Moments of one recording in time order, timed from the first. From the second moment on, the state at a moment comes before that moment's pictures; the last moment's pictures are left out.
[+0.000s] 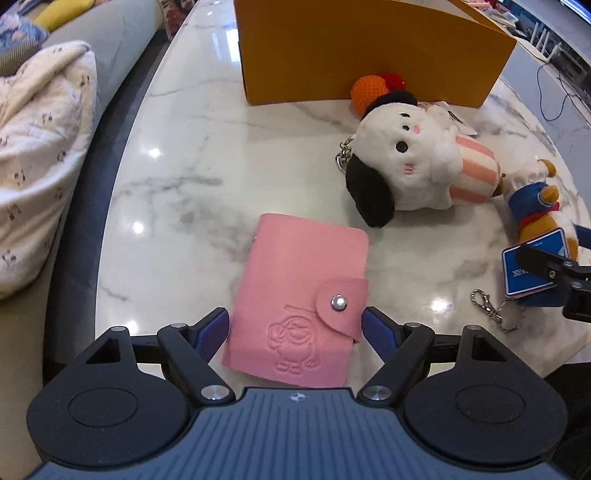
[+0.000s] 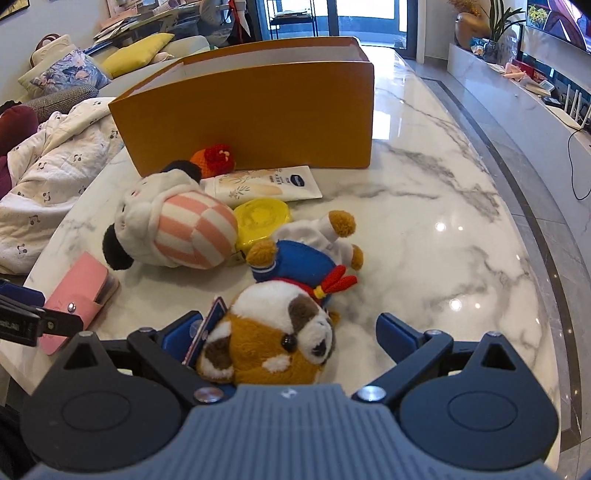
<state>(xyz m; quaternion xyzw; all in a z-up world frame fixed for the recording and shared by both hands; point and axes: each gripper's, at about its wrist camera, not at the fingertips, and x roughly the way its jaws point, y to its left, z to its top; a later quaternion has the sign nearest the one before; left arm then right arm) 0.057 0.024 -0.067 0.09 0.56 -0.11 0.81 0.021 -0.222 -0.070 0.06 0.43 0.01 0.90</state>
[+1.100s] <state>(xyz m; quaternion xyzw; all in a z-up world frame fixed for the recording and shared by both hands) 0.055 0.017 -0.081 0.04 0.55 -0.04 0.83 0.027 -0.208 -0.096 0.06 0.41 -0.04 0.91</state>
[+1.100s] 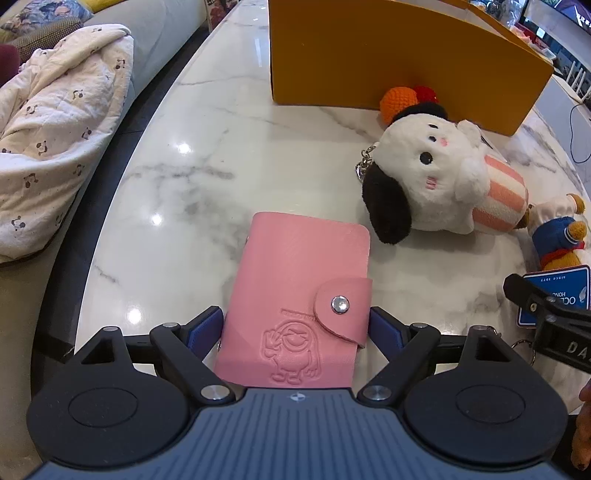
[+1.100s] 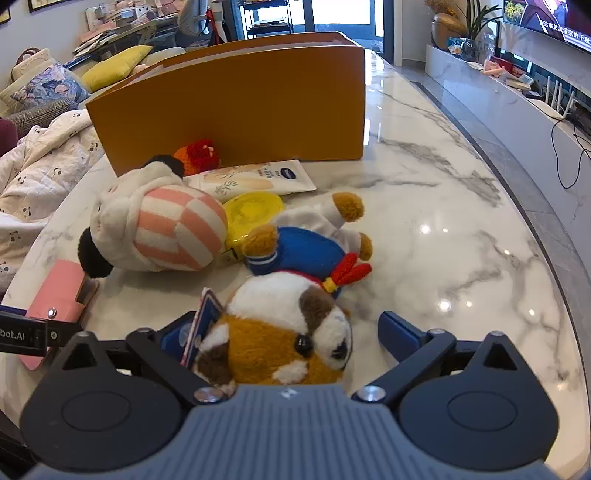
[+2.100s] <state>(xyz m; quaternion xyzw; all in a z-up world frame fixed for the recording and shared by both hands) 0.049 0.012 -0.082 0.03 0.53 -0.03 0.85 0.023 -0.199 -0.099 0.03 0.40 -0.06 0.91</state>
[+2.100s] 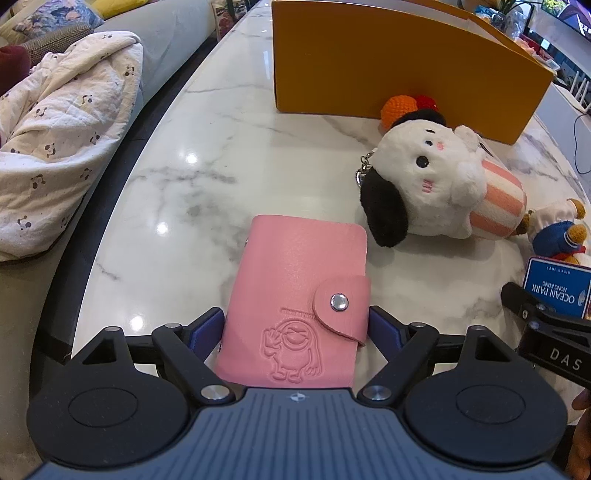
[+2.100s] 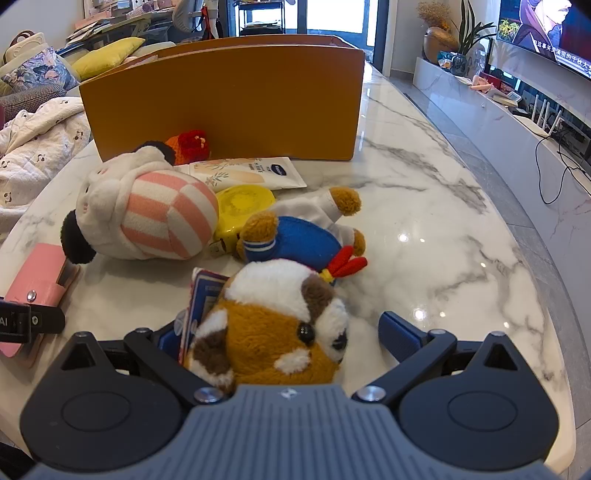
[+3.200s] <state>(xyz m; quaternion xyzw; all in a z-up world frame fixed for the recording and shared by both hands) 0.039 0.001 -0.069 0.05 0.52 -0.05 0.85 0.010 -0.201 -0.076 0.04 0.38 -0.06 0.92</state>
